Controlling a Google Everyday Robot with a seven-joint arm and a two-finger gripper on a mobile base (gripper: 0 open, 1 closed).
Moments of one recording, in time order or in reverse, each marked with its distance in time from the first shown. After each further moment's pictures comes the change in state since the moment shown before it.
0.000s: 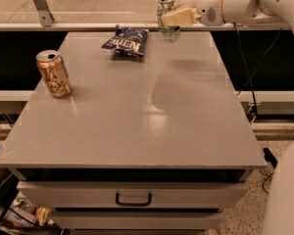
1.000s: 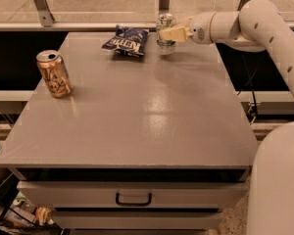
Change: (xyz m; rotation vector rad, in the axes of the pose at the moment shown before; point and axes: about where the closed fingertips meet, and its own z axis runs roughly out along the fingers) arm 0.066 -0.032 0.046 0.046 -0.024 0.121
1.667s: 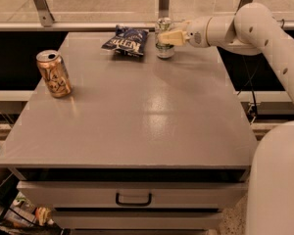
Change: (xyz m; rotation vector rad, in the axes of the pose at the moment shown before) arm 0.012 -0.001 0.010 0.015 0.016 0.004
